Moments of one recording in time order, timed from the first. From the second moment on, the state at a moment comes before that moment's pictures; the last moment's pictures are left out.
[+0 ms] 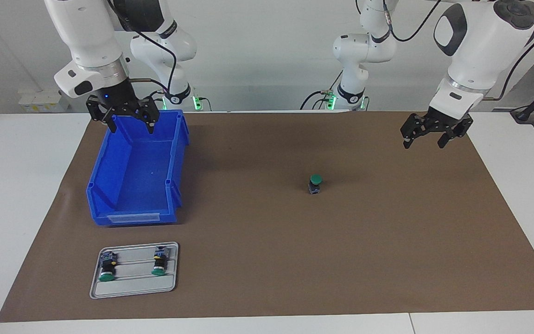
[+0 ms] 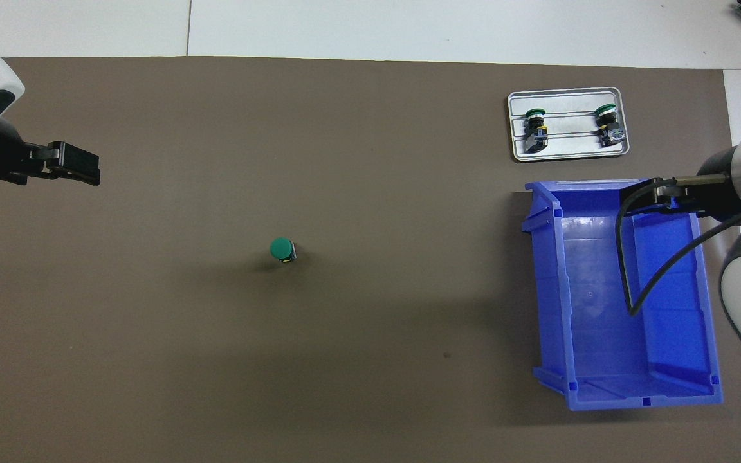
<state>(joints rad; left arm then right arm) -0.13 0.09 0.03 -1.53 -0.01 1.66 -0.03 0.04 -0.02 0.05 -1.62 -0.04 1.62 0.13</state>
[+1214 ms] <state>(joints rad) -0.13 0.09 0.03 -1.53 -0.01 1.66 -0.03 0.08 -0.02 0.07 -1.62 -0.04 1.64 0.21</state>
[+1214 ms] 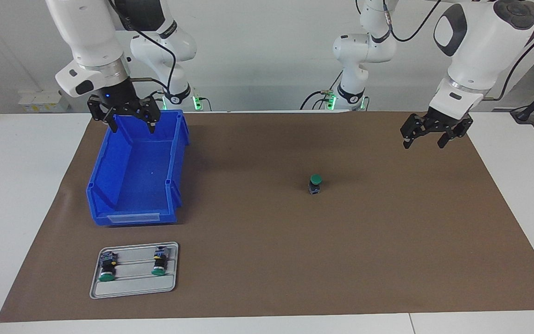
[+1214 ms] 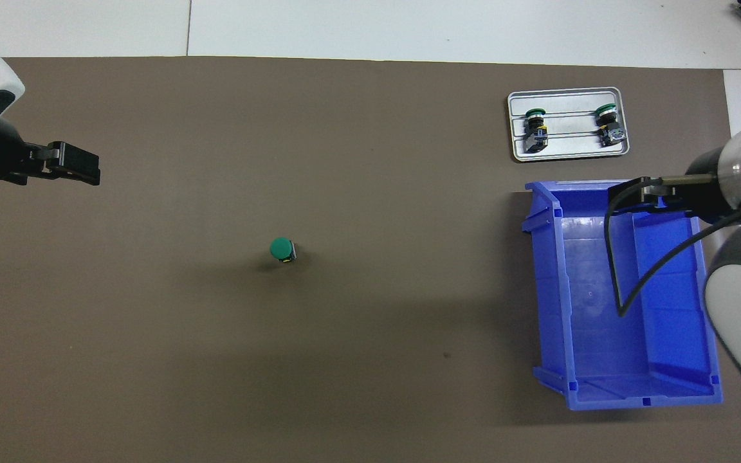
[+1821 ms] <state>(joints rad) -0.13 0.09 0.03 -1.53 -0.01 1.66 -0.03 0.39 0.02 0.10 -1.68 -0.04 1.80 0.63</state>
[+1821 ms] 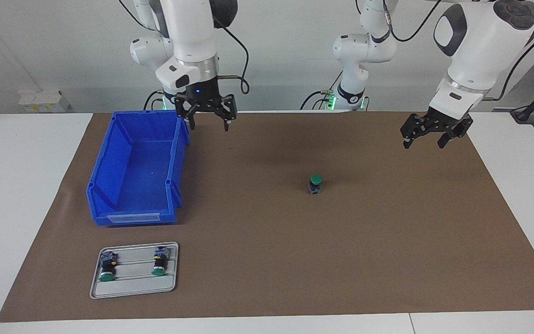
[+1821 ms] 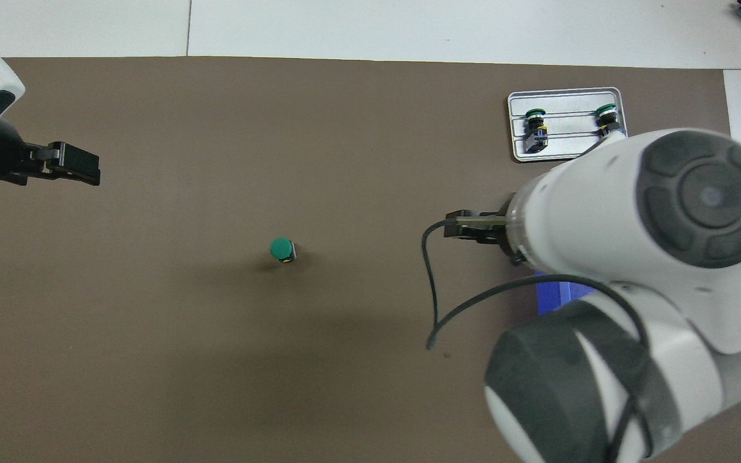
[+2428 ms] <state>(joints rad) -0.13 0.09 0.03 -1.53 -0.01 1.66 -0.03 0.65 0.35 0.10 -1.55 -0.14 1.99 1.06</state>
